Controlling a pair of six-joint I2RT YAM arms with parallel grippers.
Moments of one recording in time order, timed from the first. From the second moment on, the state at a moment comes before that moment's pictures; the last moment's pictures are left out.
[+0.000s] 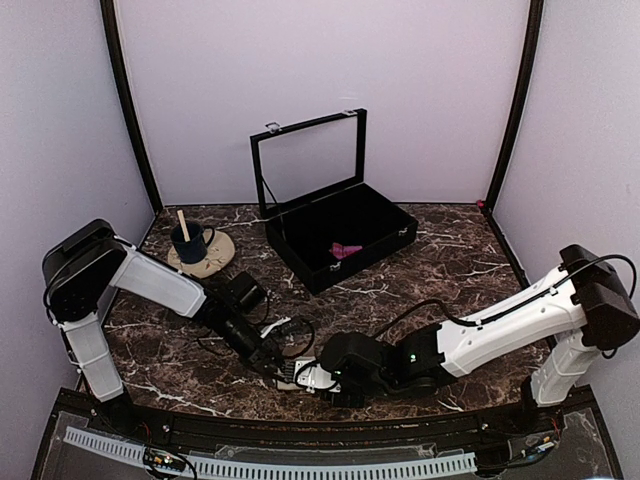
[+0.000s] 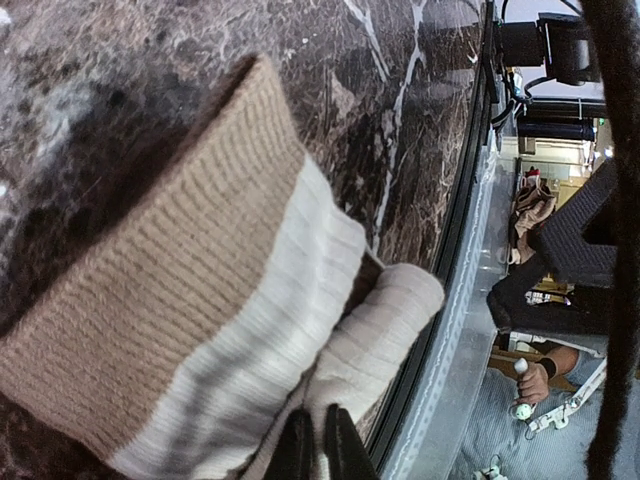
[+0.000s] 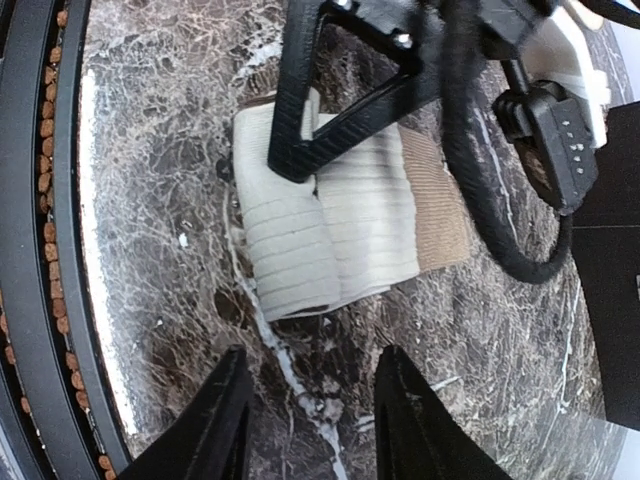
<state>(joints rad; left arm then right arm) -0.76 1.81 0.80 -0.23 0.89 -0.24 1.43 1.67 0.92 -0.14 0.30 -0.26</state>
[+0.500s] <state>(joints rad) -0.75 1.85 0.85 -0.33 0.92 -0.16 1.44 1.83 1.06 -0.15 0.29 -0.40</state>
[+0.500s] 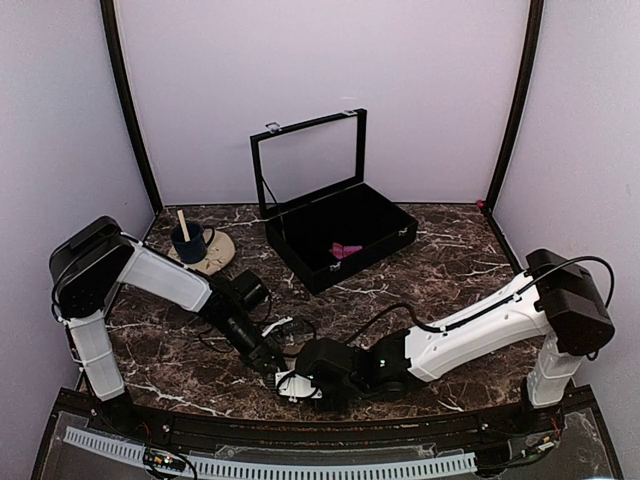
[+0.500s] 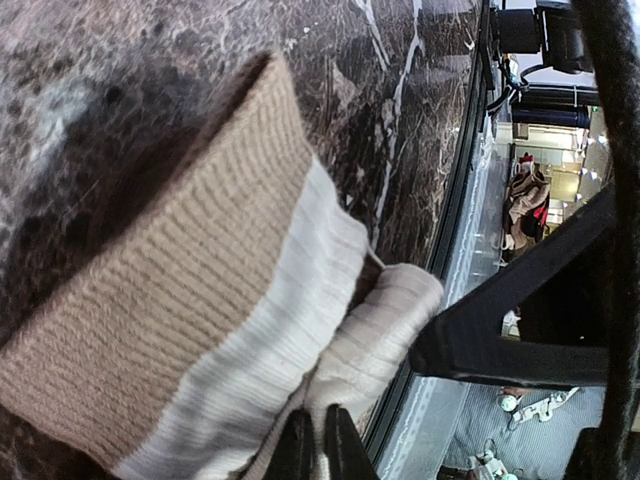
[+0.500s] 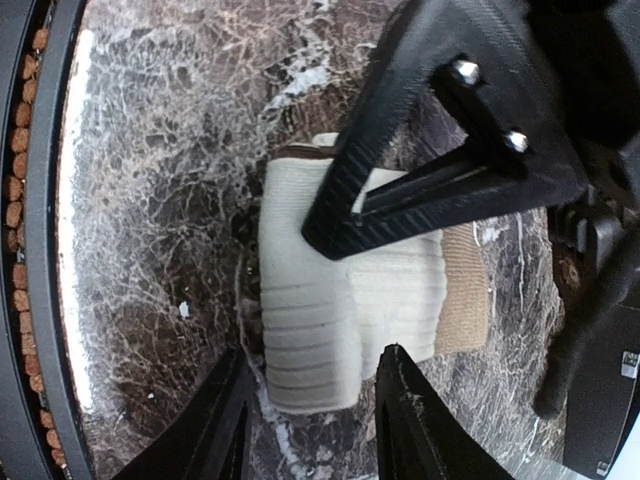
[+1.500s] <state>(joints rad) -0.73 1.88 0.92 -0.45 0.94 -0.07 1.41 1.93 1.12 -0.21 0.27 -0.39</state>
